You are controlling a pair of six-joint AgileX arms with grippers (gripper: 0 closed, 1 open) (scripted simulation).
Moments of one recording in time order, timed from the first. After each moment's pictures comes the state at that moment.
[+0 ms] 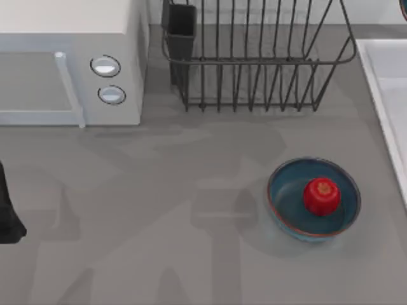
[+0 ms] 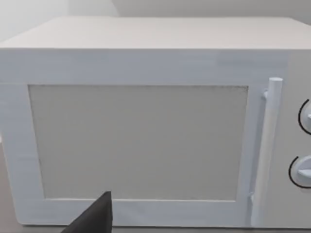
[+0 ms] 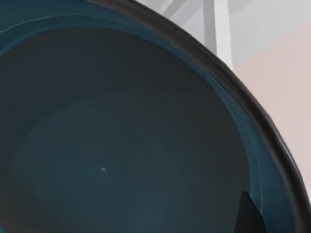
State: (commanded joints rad) left arm 0.00 0.00 0.00 0.00 0.00 0.00; right arm 0.08 1.63 1.67 -0.78 0.40 -0.31
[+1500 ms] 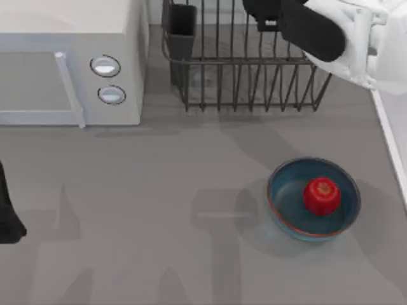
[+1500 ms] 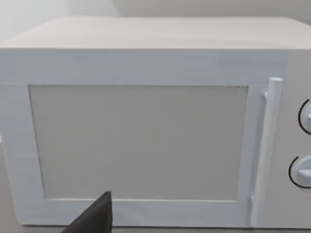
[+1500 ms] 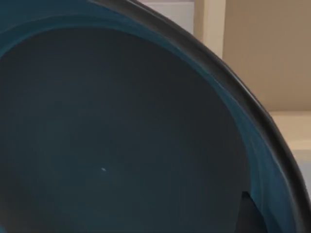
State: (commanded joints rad) left arm 0.00 0.00 0.00 0.00 0.00 0.00; right arm 0.74 1.79 1.57 0.21 0.78 0.02
